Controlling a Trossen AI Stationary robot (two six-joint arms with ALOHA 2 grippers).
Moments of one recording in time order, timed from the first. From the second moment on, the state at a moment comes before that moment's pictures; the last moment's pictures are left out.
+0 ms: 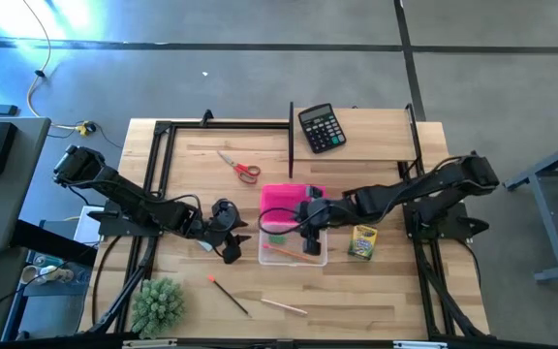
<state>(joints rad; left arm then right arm) -0.25 1.36 0.58 -0.03 -0.42 -0.59 0.22 1.56 1.16 -0.34 0.19 0.20</state>
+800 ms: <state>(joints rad) -0.52 1.38 0.82 -0.16 -0.27 -0.24 0.20 1.53 1.16 -0.43 0.24 0.21</state>
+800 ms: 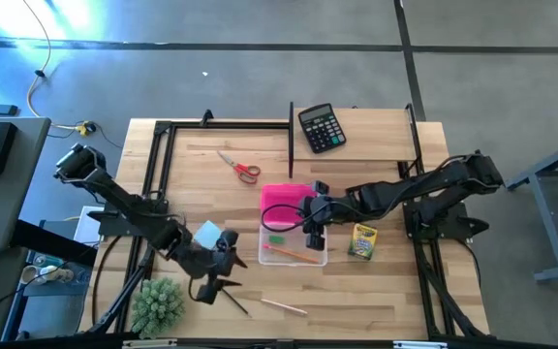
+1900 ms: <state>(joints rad) -0.68 1.70 0.86 -0.31 -0.24 -0.53 0.20 1.53 1.16 -0.45 0.24 0.26</state>
